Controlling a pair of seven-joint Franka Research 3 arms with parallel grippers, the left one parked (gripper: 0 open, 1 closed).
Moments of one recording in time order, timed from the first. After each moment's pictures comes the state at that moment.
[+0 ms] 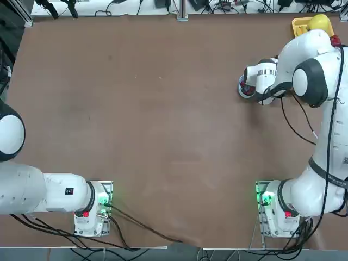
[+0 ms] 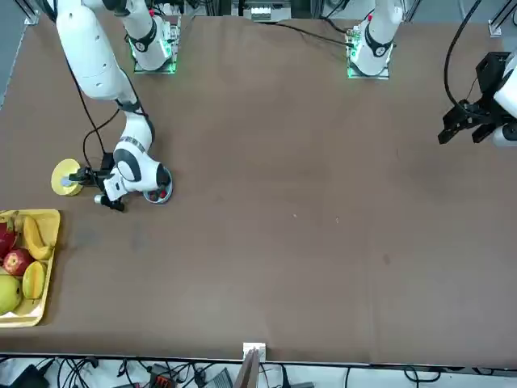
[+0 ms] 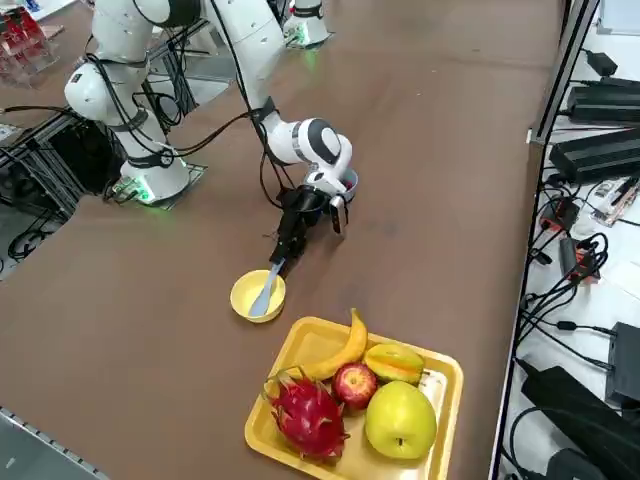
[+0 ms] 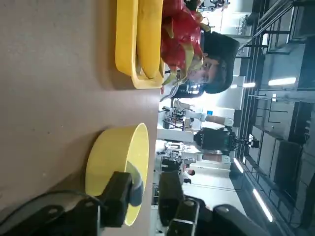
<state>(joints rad) 0.24 0.71 -0.09 -2.04 -1.33 1.70 1.13</state>
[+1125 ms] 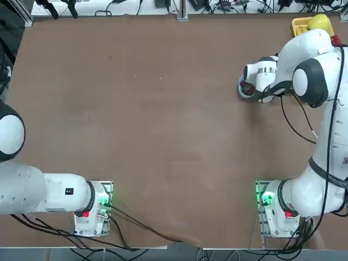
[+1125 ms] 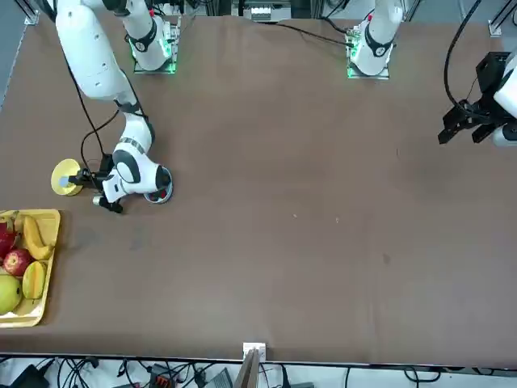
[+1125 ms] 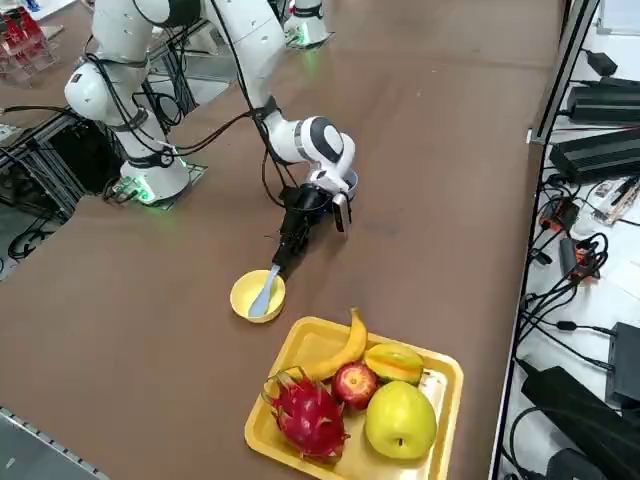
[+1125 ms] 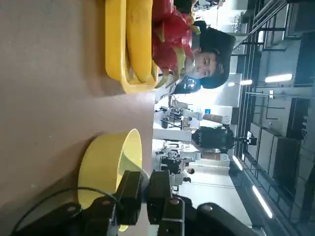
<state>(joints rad) 0.24 0.71 -0.09 -2.01 -1.32 1.68 1.13</state>
